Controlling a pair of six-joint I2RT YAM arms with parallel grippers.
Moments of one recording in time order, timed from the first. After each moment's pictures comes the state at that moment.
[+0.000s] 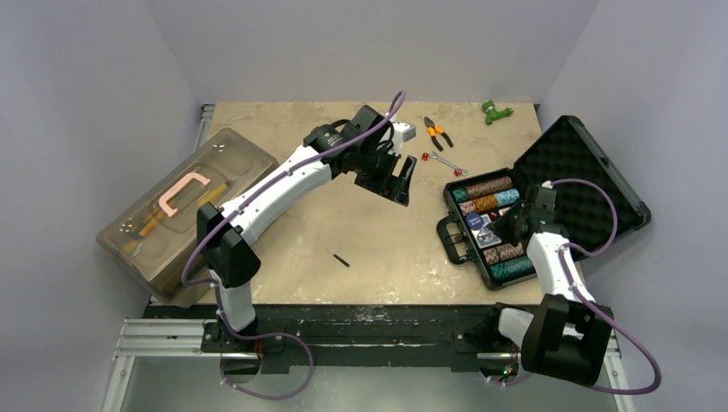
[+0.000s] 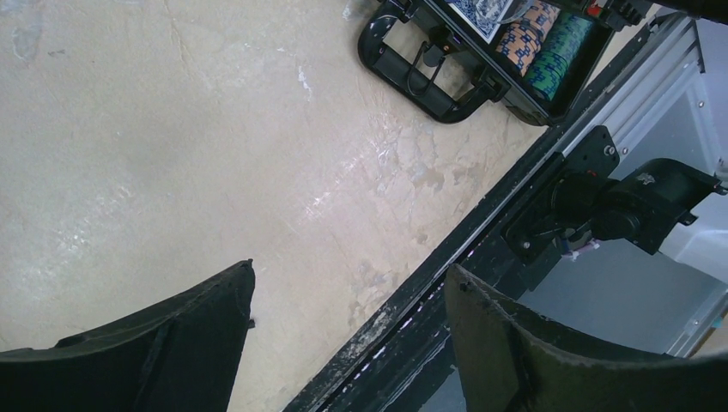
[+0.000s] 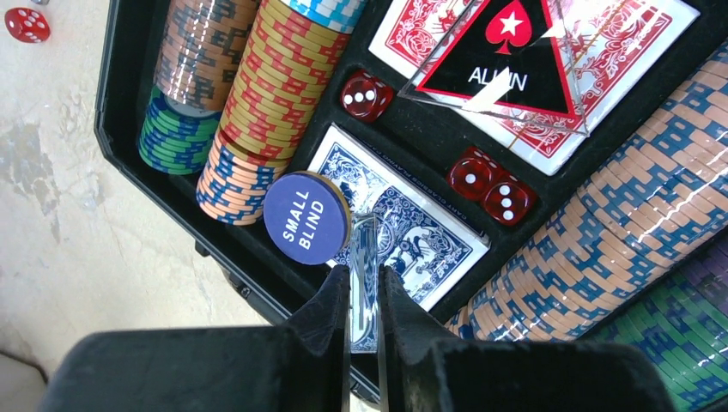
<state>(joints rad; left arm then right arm) -0.77 1.84 1.90 -0.97 0.28 -0.29 -0.25 1.12 0.64 -0.45 -0.10 0.63</state>
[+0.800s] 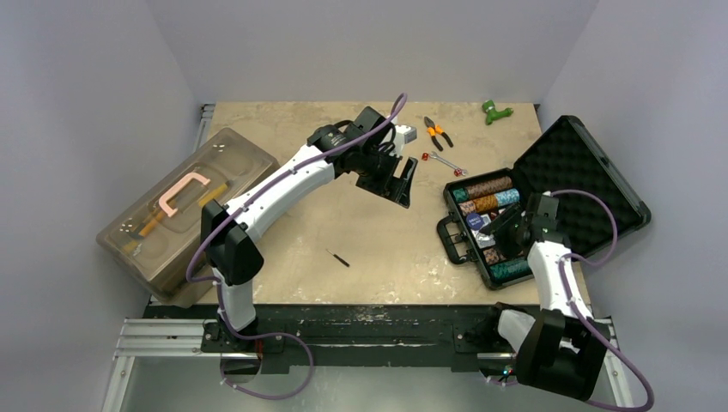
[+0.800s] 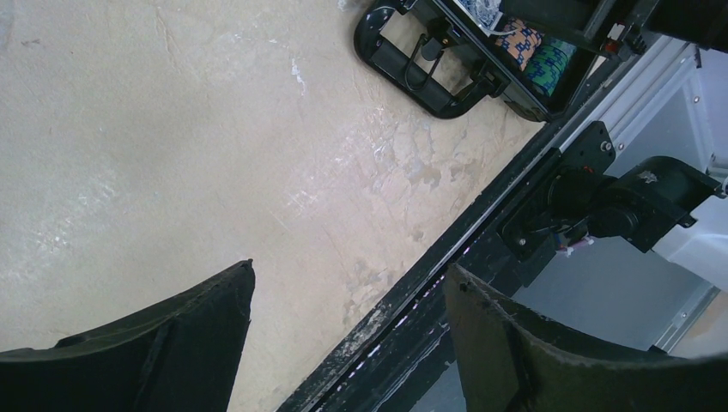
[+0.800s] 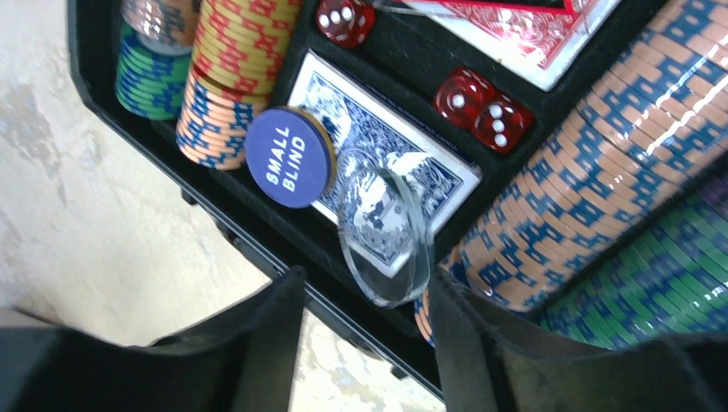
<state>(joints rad) -0.77 1.87 1.90 -0.97 0.31 -0.30 -0.28 1.04 0.59 -0.51 -0.18 0.66</state>
